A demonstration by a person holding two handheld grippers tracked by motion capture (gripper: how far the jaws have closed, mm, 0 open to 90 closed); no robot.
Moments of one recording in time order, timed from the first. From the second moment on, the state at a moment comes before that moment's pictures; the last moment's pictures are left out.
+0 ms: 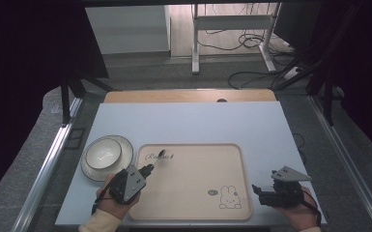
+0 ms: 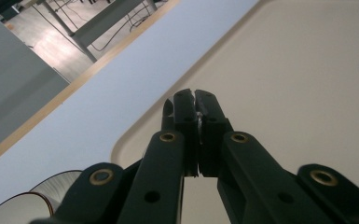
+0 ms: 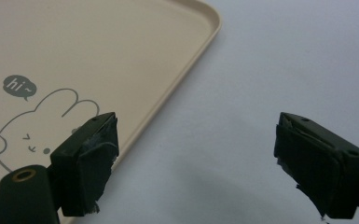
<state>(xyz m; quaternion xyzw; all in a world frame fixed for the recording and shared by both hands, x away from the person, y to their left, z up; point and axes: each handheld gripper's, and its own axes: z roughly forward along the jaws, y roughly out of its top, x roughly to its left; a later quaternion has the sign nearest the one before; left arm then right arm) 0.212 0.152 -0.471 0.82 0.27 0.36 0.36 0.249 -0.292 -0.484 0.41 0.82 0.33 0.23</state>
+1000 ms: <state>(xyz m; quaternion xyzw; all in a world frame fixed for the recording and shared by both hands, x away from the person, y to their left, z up) 0.208 0.123 -0.495 0.87 0.23 0.34 0.28 0.249 -0.292 -0.487 0.41 0.82 0.33 0.22</state>
